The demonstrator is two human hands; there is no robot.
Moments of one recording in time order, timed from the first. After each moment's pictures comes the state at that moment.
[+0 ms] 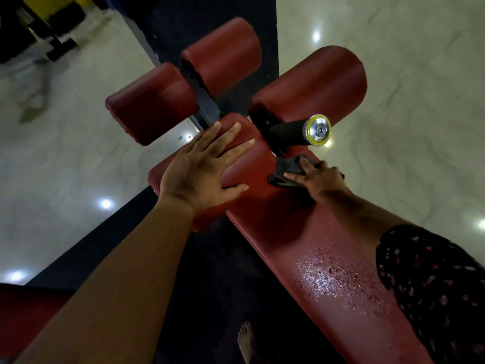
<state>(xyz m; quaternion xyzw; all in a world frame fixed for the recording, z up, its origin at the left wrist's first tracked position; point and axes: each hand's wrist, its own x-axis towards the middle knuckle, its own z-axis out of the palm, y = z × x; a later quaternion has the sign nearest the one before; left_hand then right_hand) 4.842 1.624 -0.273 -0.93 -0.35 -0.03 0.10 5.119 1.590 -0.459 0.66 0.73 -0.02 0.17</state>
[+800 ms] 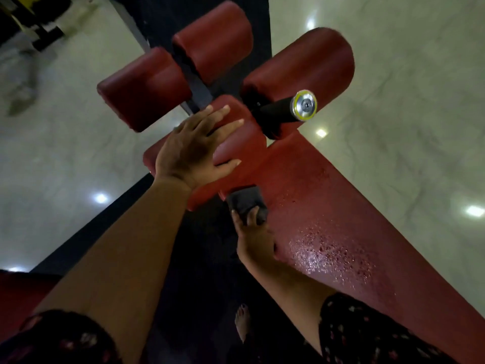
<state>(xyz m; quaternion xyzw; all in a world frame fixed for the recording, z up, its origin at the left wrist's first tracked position) 4.842 1.621 -0.276 -0.93 -0.33 -0.09 0.11 4.916 1.469 -0.472 0.73 0.62 -0.26 0.02</state>
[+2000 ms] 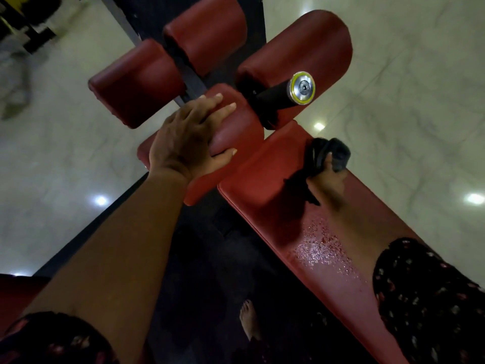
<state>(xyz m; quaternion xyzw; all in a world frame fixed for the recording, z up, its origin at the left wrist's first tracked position) 4.839 1.626 -0.280 -0.93 -0.34 -0.08 0.11 5.092 1.516 -0.472 0.87 0.20 -0.37 -0.28</state>
